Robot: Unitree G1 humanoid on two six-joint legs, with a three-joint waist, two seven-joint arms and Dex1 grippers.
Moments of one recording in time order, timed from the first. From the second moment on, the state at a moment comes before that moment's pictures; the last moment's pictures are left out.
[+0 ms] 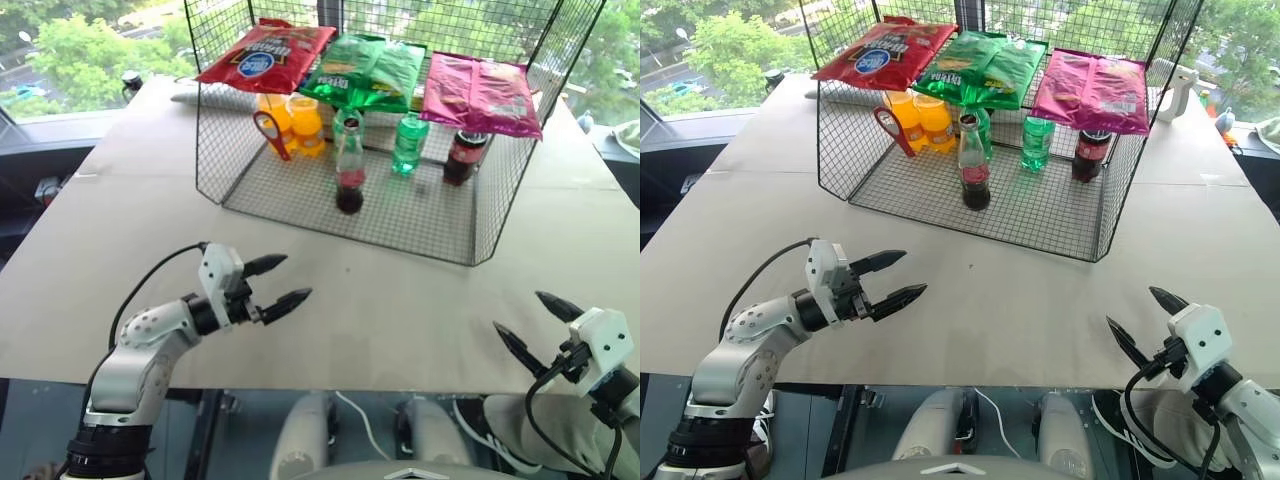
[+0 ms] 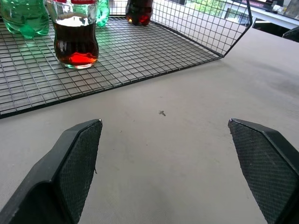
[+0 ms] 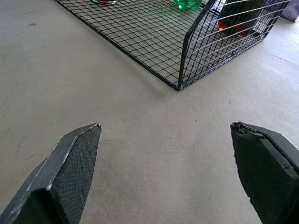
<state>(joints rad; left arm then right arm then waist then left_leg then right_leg) 0.00 0.60 0.13 -0.23 -0.53 0.30 -0.93 0.51 -0.51 -0.34 -0.49 0.35 0.07 0.68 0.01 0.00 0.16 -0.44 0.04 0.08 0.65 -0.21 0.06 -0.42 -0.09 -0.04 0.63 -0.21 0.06</state>
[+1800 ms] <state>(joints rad) -1.07 0.53 0.17 1.09 -0.24 0.03 -0.77 0.25 -0.39 -0.06 -0.95 0.51 0.19 0.38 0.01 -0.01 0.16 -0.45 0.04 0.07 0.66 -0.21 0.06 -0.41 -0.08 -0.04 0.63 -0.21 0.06</state>
